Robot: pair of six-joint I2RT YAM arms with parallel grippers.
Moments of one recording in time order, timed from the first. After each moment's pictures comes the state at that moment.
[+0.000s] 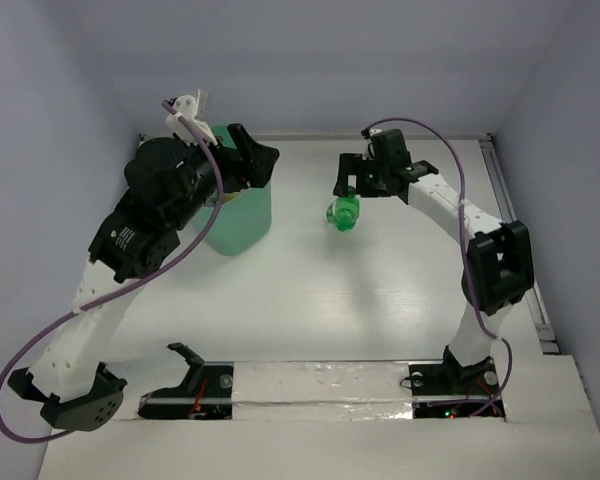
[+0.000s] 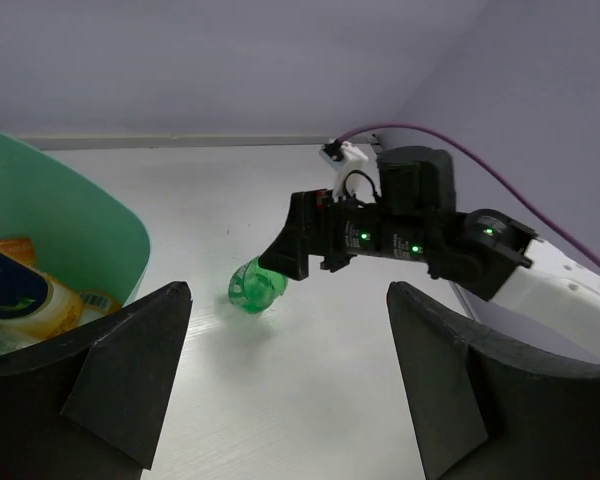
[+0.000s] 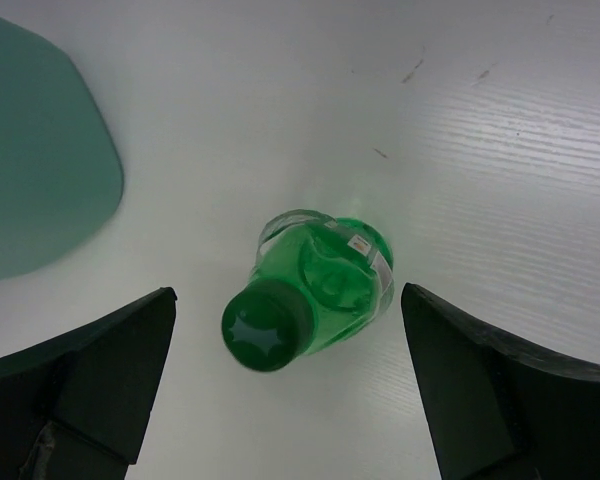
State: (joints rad) left arm -0.62 1.12 1.60 -0.58 -0.11 -0.45; right arm 0.39 1.78 1.51 -0.44 -0.14 0.33
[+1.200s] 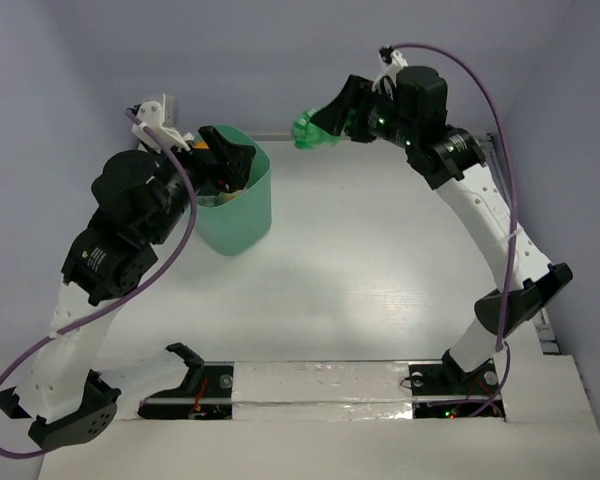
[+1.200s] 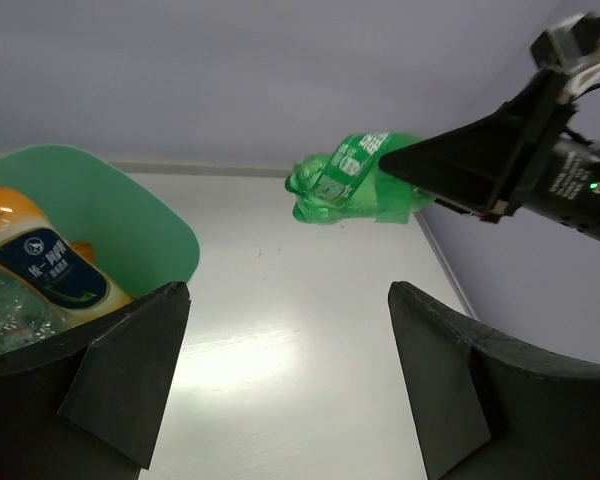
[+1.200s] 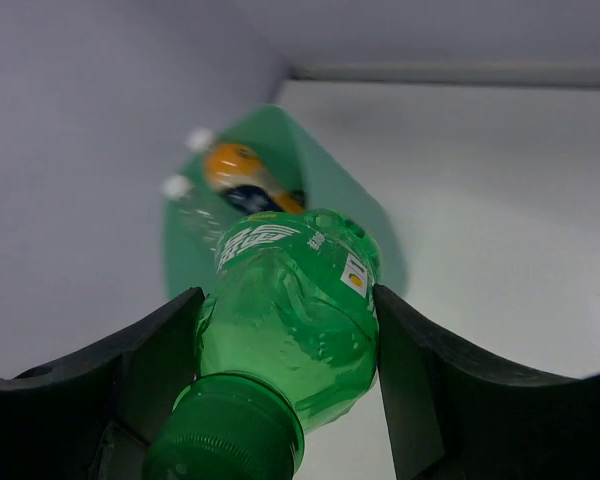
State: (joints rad) left arm -0.62 1.04 1.63 -0.64 -0.21 -0.44; right arm 0.50 1.65 1.94 -0.56 -0.20 0.58
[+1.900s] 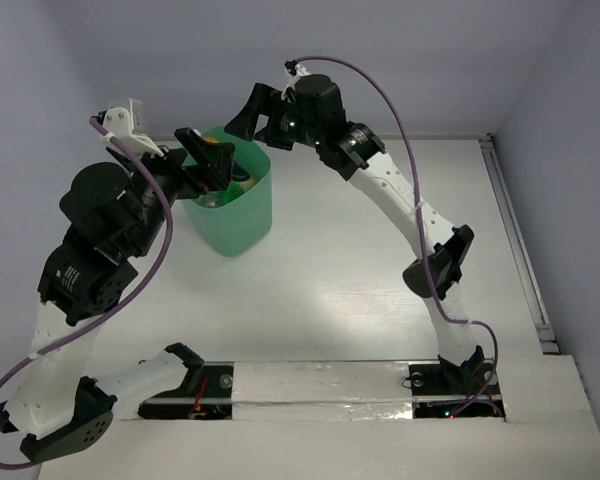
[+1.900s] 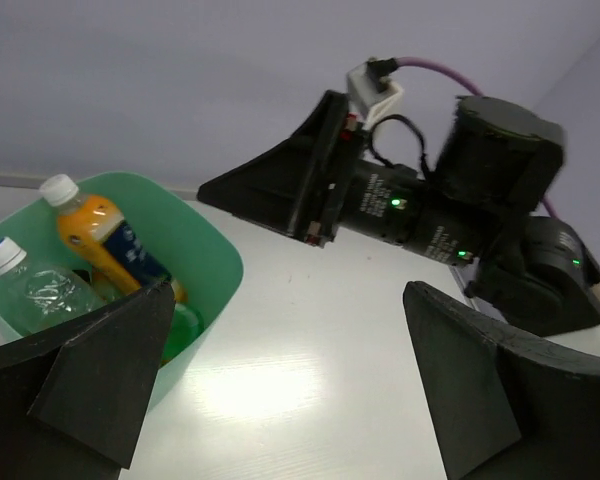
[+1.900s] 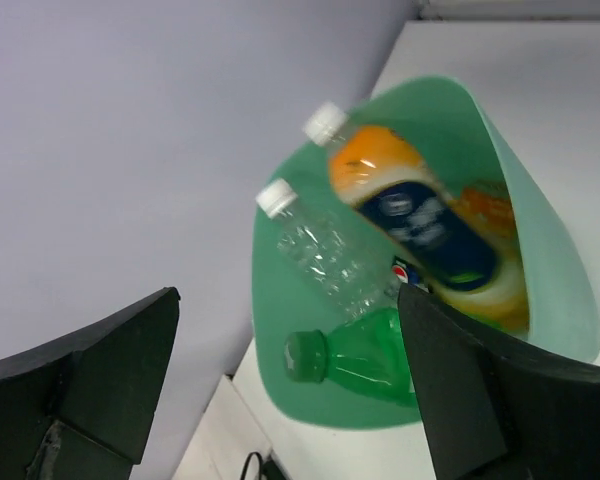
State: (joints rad) left arm -0.62 0.97 1.67 -0.68 -0.32 -0.40; right arm 0.75 2.19 2.53 -0.55 -0.18 0.76
